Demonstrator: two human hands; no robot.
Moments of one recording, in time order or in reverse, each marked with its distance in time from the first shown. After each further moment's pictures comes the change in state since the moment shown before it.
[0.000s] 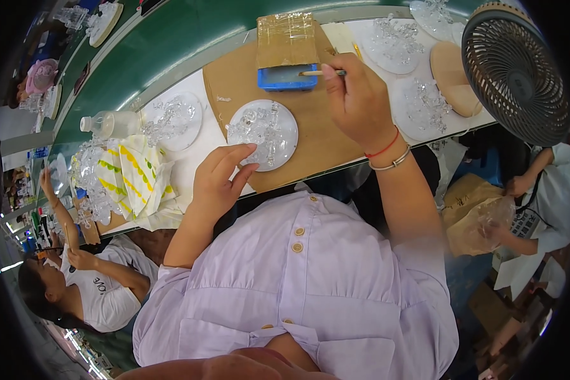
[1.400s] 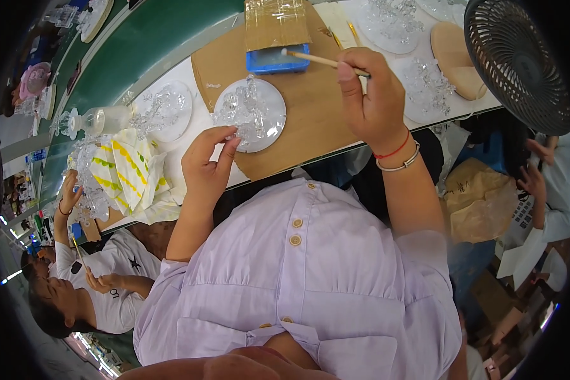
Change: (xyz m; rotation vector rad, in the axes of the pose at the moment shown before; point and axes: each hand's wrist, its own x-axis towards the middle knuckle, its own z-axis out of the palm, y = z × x) left_hand -0.001 -0.006 0.013 -0.064 0.146 -0.204; right_hand -0.026 0.004 -0.018 0.174 0.029 0.066
